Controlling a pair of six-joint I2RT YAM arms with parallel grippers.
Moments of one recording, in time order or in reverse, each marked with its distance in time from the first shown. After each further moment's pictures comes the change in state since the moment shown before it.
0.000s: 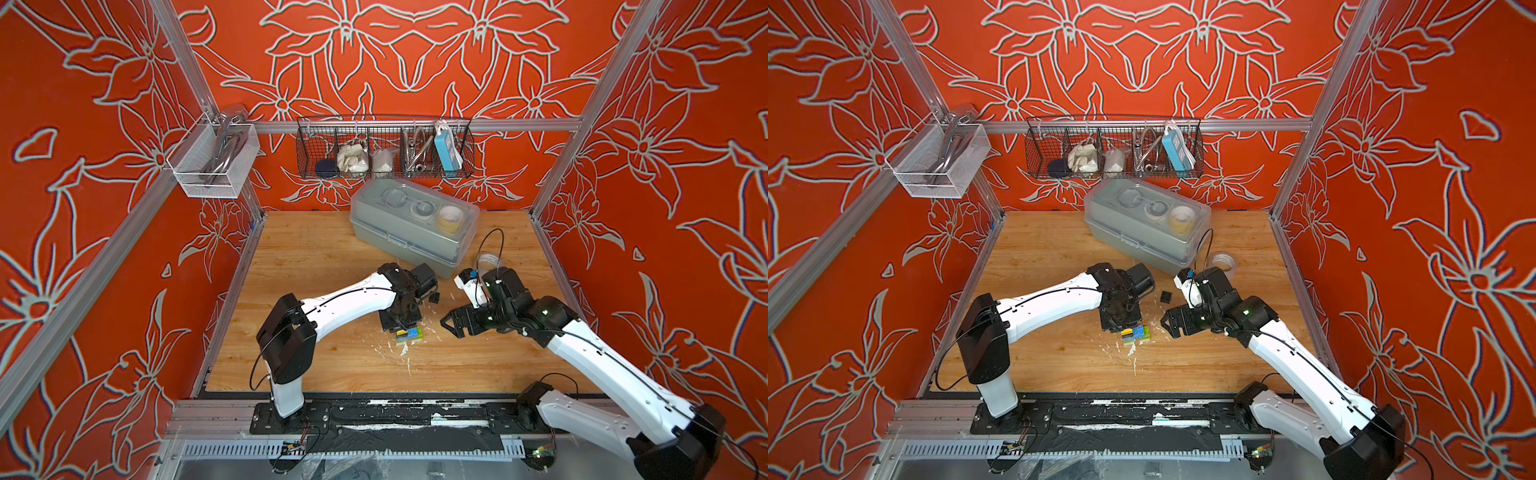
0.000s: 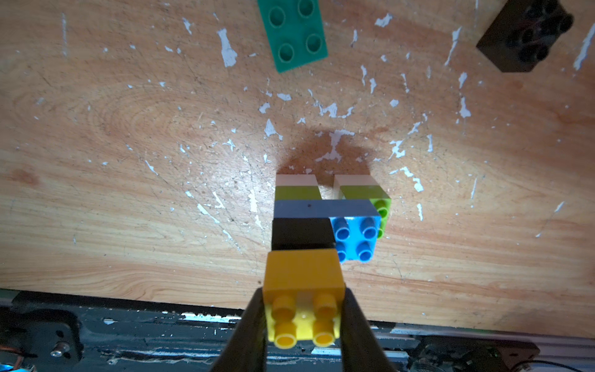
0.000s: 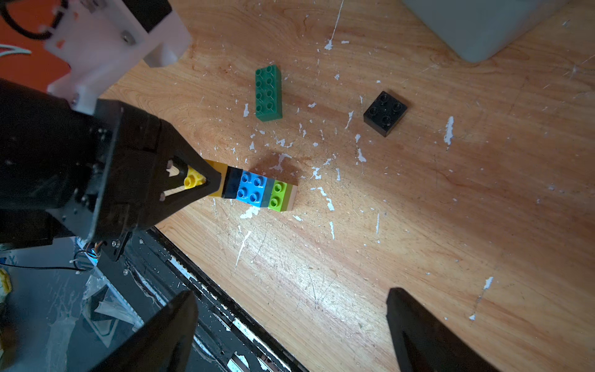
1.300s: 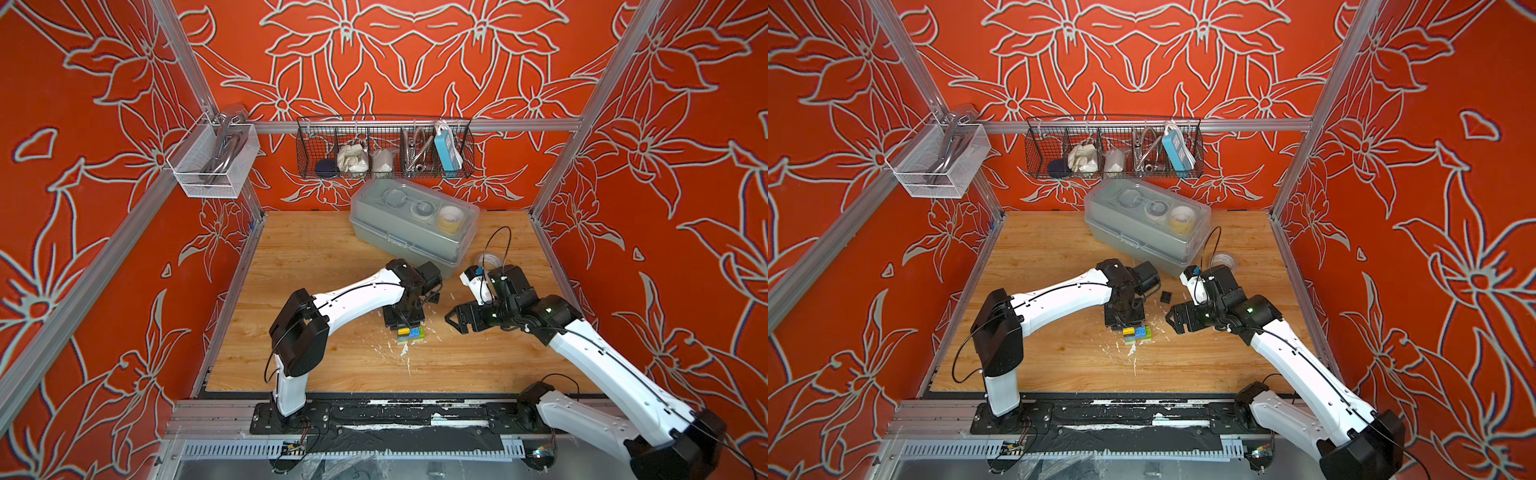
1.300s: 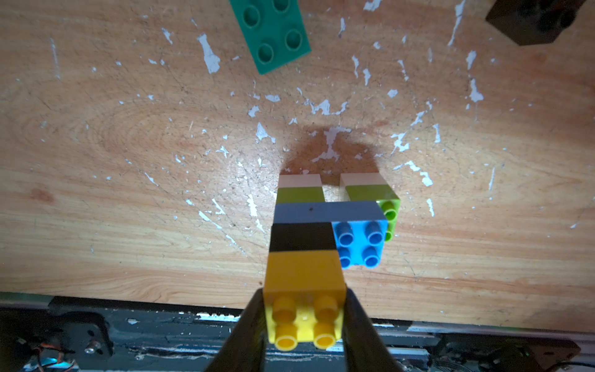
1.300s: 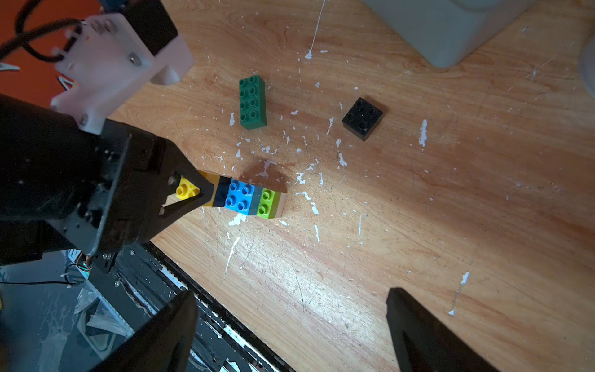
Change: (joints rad) left arm 0.000 0.081 0.095 -0.074 0.000 0.085; right arm -0.065 0.000 0.003 -0.013 -0.005 -0.027
